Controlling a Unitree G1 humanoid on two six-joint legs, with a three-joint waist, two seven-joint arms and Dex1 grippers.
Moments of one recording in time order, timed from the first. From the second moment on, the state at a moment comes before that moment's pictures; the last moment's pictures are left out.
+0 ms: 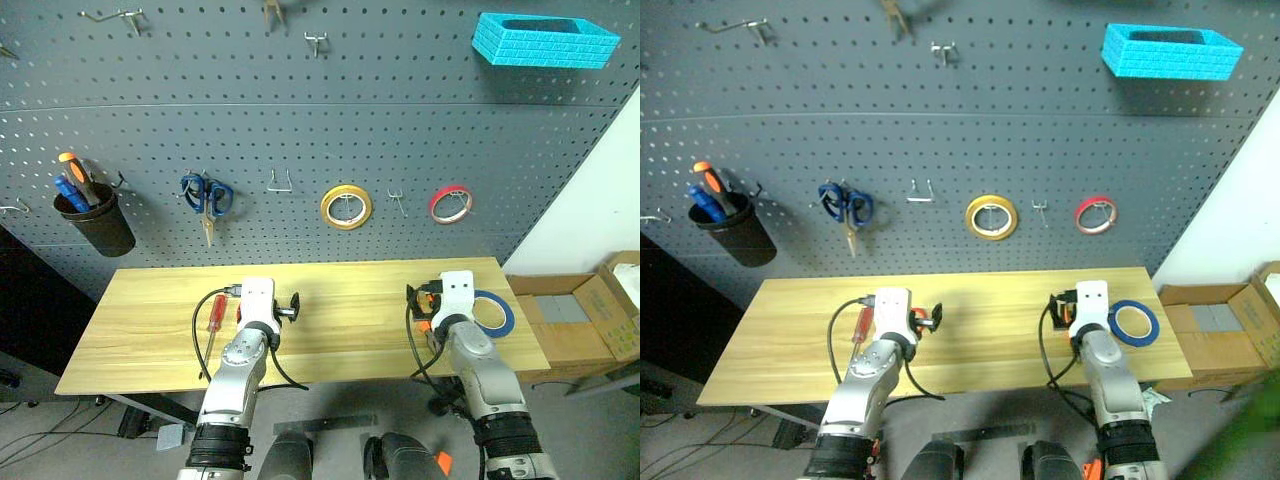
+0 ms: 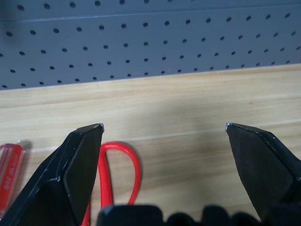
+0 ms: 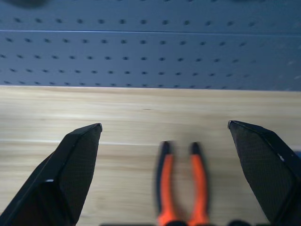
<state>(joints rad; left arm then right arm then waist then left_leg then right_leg) -0.15 0.10 0.03 0.07 -0.05 0.39 -0.06 -0.19 -0.14 -0.02 0.08 0.06 0.36 0.09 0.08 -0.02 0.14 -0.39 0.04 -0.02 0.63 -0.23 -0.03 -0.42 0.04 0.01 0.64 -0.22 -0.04</state>
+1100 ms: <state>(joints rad) -0.61 0.06 -0.36 0.23 -0.21 0.55 -0.76 -0.52 -0.48 -0.14 0.54 0.14 0.61 0.41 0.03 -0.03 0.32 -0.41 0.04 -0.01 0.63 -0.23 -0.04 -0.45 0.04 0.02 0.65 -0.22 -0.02</state>
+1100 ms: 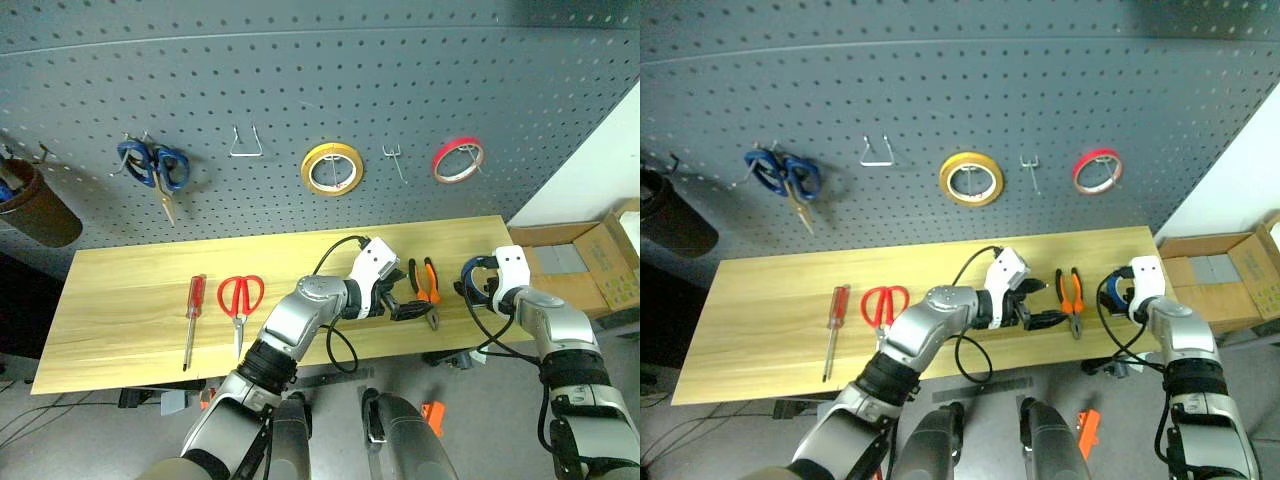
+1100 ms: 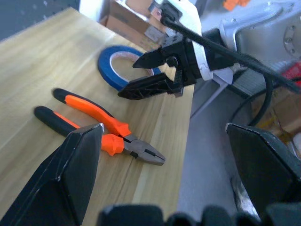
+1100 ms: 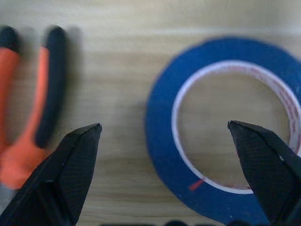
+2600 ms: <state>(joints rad) -0.62 0.05 -0.33 0.28 -0.20 0.52 -0.74 -0.62 -0.58 -0.04 0.78 0.10 0.38 0.64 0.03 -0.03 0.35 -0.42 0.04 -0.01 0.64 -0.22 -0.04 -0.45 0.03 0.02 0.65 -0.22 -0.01</state>
